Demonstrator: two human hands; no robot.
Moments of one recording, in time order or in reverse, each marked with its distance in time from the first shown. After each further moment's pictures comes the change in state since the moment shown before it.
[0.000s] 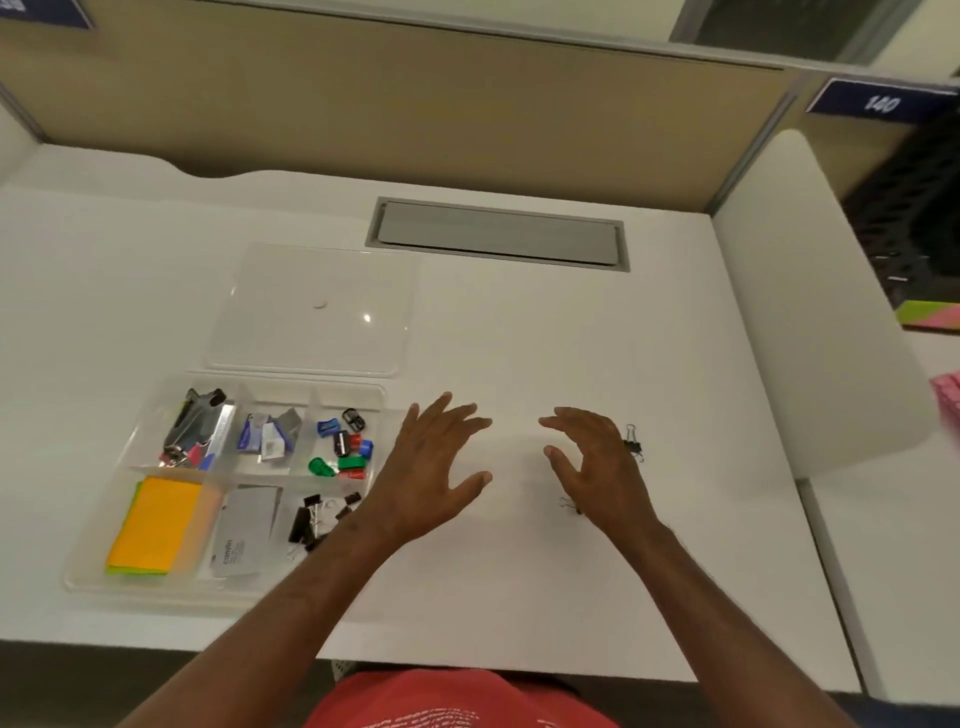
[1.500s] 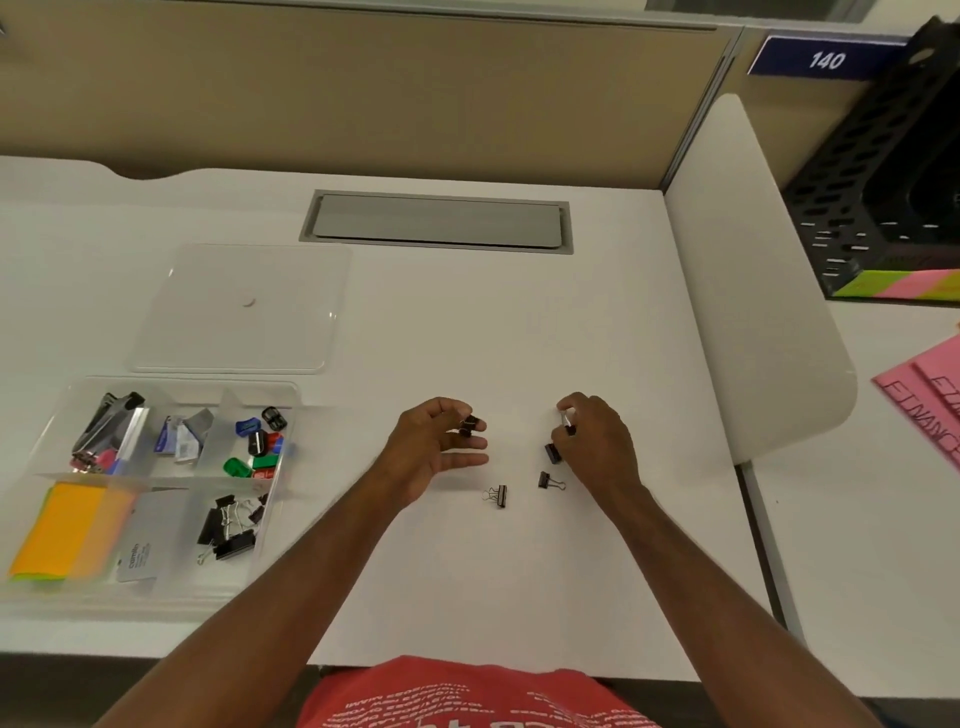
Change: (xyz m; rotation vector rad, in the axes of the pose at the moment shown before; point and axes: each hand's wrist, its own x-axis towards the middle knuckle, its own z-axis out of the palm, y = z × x) left_hand 0.079 0.066 0.072 -1.419 -0.065 -0.769; right_hand 0.028 0.120 -0.031 -0.074 -0.047 0.339
